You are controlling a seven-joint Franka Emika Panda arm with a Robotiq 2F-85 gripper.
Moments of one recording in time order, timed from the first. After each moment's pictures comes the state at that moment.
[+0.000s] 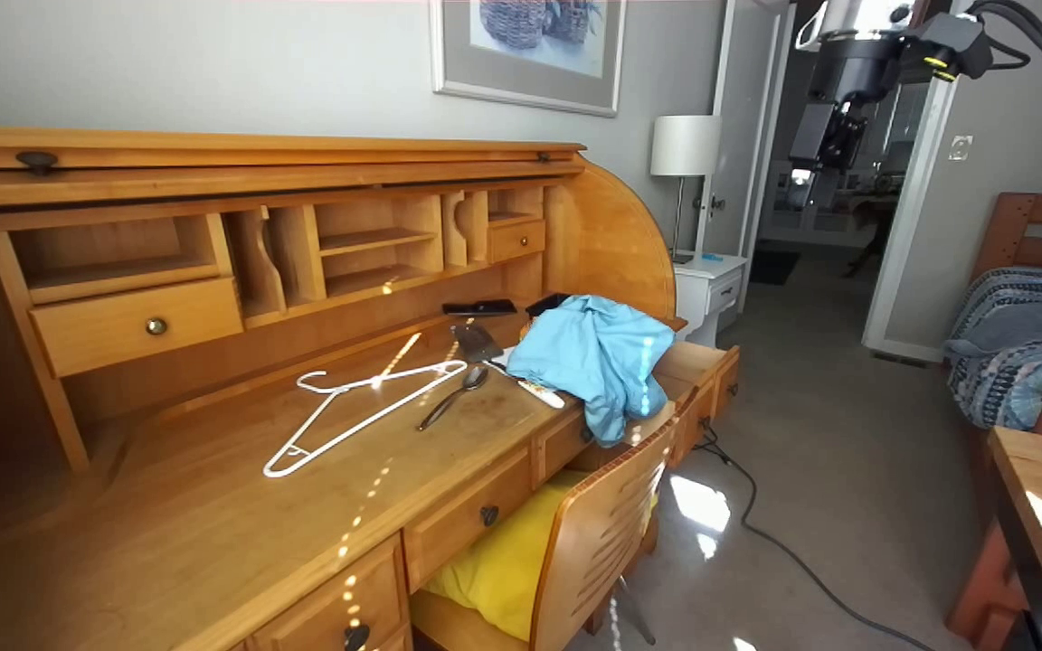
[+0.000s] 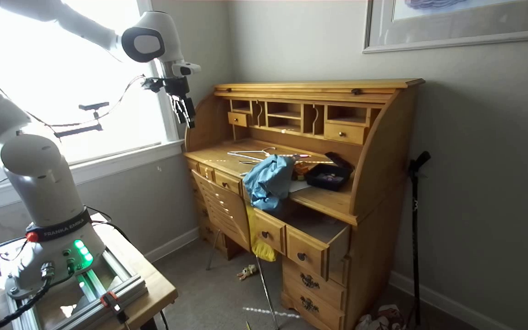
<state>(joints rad) -0.08 -0.49 0.00 -2.51 0.03 2.14 0.14</state>
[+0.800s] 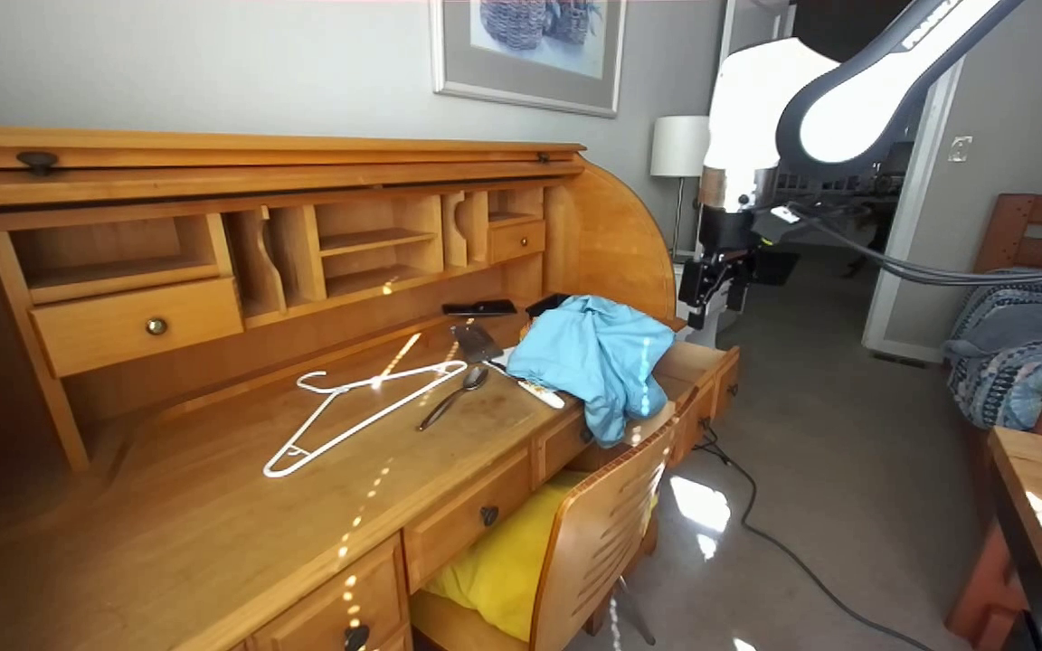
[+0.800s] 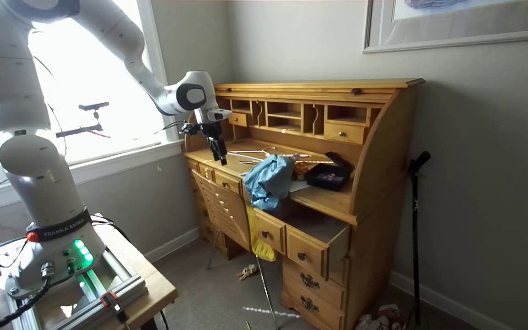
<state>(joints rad) -0.11 0.08 0.02 -2.36 -0.24 2.50 0.46</state>
